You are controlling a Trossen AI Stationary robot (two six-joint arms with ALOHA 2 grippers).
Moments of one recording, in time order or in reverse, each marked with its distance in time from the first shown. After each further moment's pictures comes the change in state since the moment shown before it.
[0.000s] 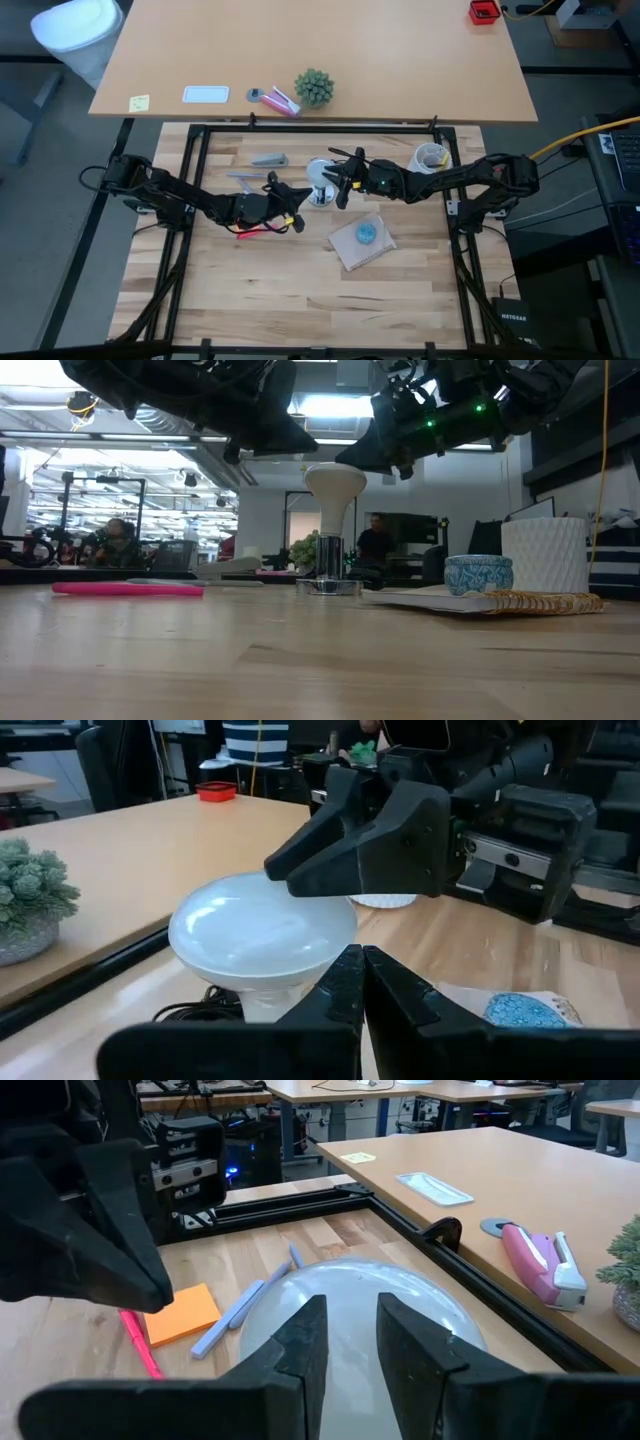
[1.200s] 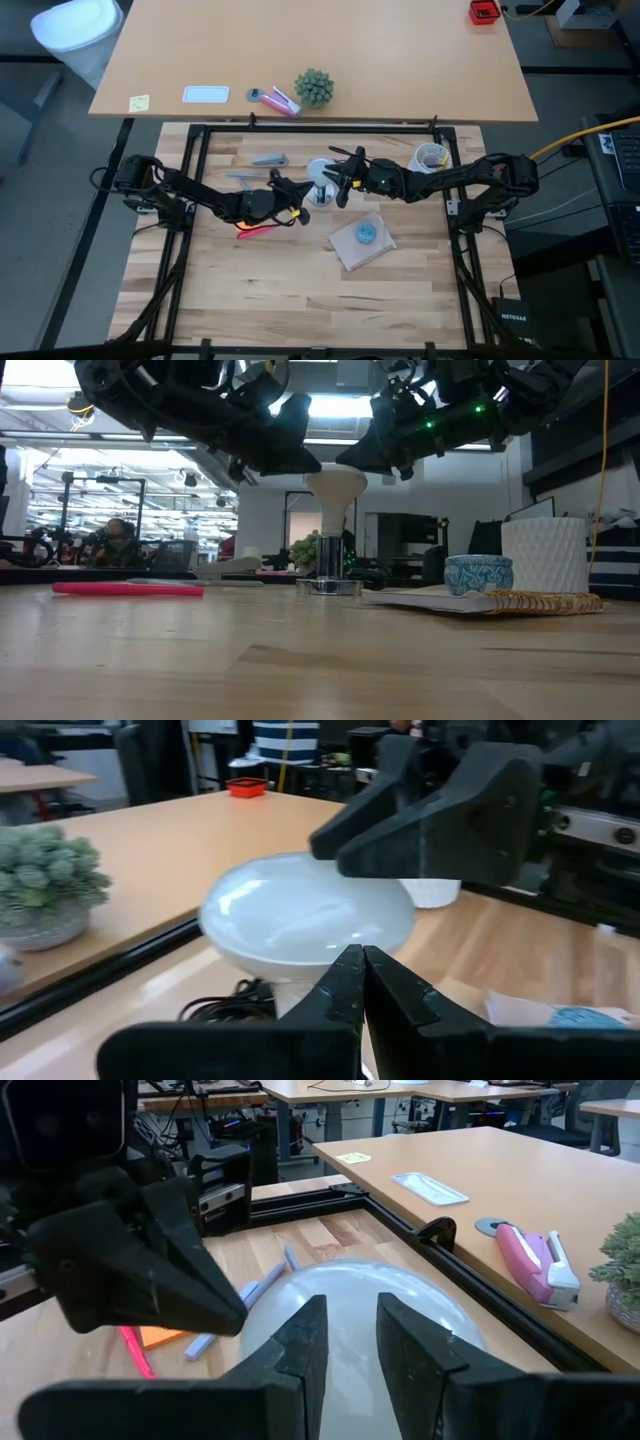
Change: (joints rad) left arm 0.069 0.093 0.000 0.093 -0.024 0.003; right arm -0.001 0.000 0.000 0.000 0.000 0.000
